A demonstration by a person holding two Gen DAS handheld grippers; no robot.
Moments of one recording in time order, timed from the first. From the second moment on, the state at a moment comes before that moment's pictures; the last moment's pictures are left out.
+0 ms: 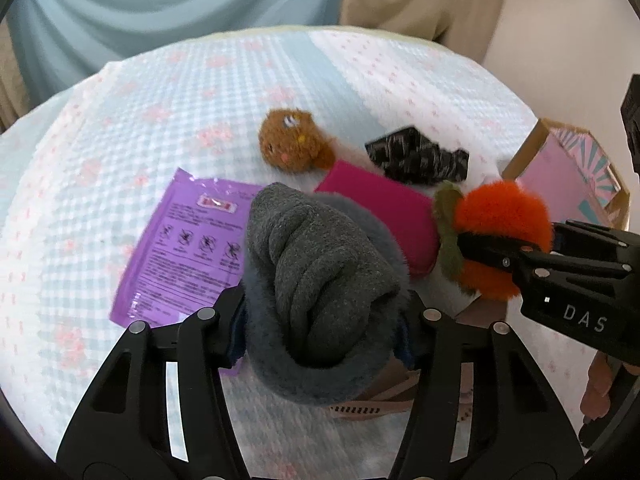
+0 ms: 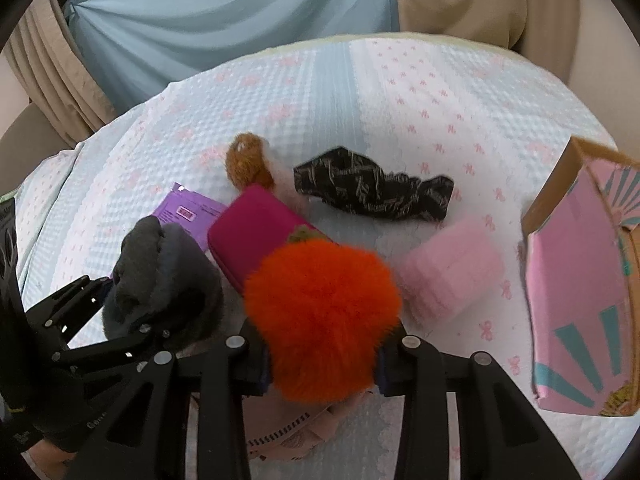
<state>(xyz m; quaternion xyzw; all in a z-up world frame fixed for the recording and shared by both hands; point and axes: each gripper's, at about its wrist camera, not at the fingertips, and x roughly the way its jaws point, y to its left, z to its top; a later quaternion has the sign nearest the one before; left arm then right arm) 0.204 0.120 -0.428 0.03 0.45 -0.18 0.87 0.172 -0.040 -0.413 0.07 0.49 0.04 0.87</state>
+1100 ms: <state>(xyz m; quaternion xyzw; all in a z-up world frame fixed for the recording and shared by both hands) 0.088 0.006 -0.113 -0.01 0.37 -0.12 0.92 0.032 -0.170 -0.101 0.04 0.36 -0.01 0.93</state>
